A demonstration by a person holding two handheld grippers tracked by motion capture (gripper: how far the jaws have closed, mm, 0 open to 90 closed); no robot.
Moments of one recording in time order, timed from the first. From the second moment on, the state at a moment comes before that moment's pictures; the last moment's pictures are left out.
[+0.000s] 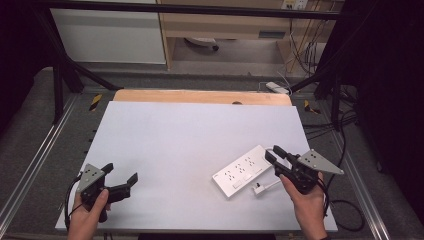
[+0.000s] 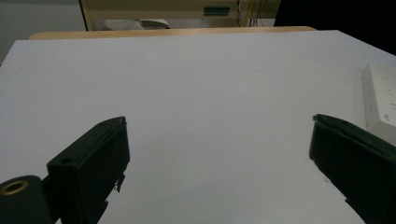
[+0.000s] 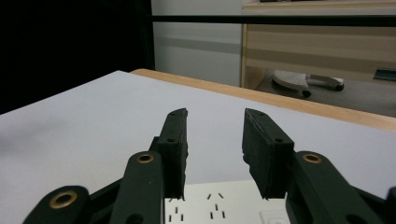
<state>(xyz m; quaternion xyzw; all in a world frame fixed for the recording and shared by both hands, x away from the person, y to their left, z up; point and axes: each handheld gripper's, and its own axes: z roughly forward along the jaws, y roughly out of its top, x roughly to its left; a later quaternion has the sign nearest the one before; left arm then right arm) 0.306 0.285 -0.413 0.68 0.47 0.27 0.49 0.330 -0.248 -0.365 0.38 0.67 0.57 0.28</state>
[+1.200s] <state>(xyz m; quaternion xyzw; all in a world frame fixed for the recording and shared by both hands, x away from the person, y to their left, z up) 0.308 0.285 -0.414 0.68 0.47 0.27 0.49 0.325 -0.215 -0.378 0.32 0.72 0.57 0.23</state>
